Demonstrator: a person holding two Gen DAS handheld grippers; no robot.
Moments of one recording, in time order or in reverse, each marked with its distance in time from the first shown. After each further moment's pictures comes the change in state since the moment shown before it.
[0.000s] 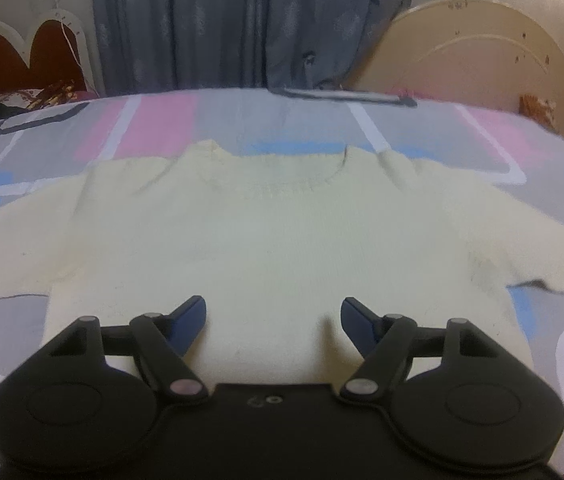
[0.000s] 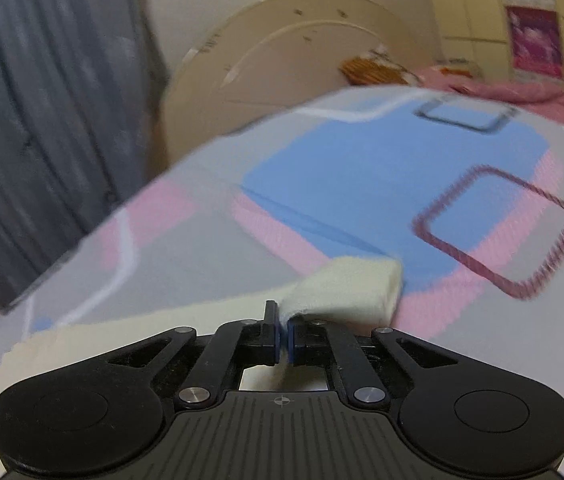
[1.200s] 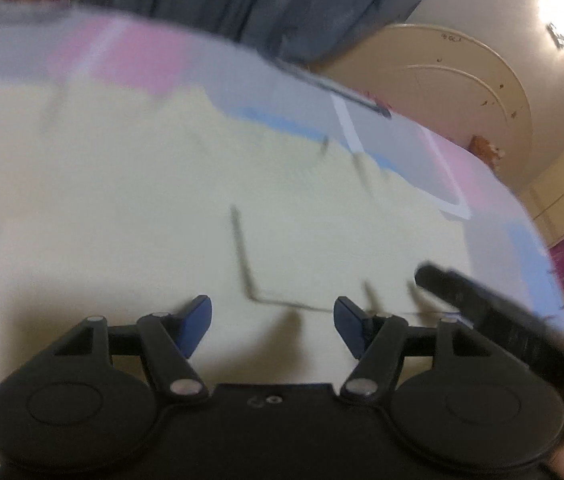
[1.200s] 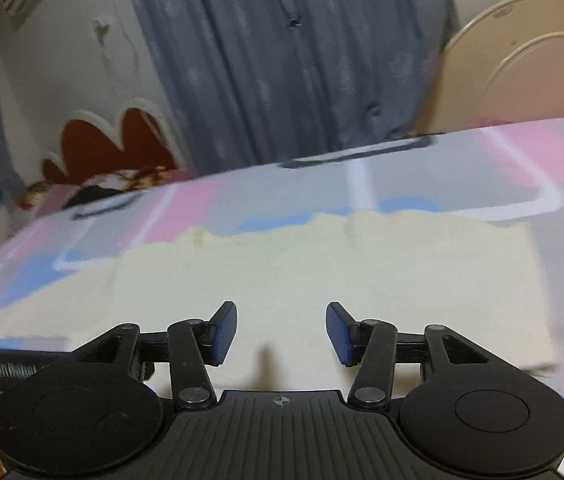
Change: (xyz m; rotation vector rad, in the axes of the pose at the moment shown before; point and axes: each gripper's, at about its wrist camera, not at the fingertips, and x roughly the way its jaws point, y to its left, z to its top) left arm 0.028 0.048 -0.002 -0.260 0.146 -0.335; right arm -0.002 0.268 -0.121 -0.439 0.203 0.426
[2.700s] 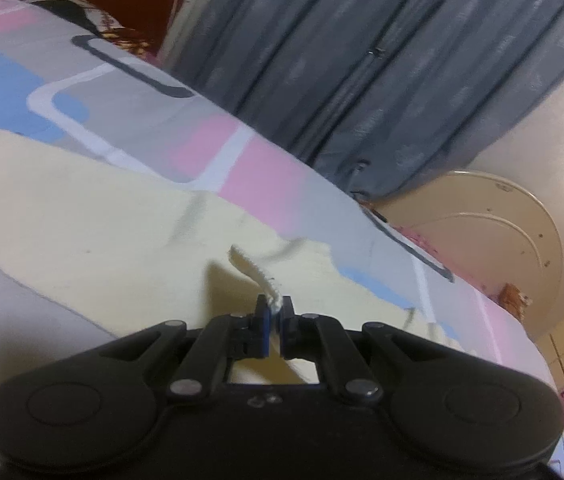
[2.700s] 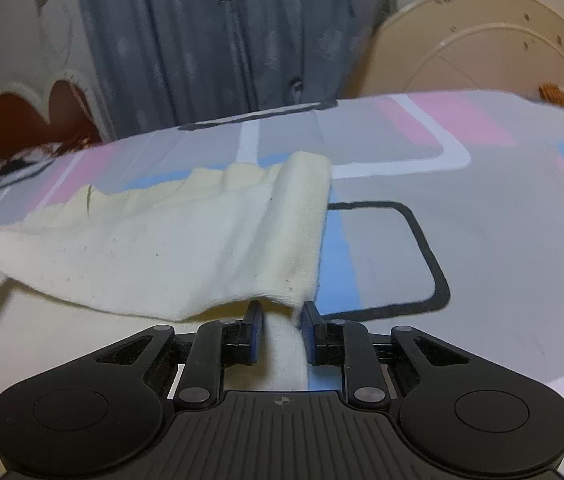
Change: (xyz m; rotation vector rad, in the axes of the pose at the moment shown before) left arm -0.037 0.086 0.038 -0.226 -0.386 0.093; right arm 0.004 -0.042 -0.022 0.004 0.058 -0.187
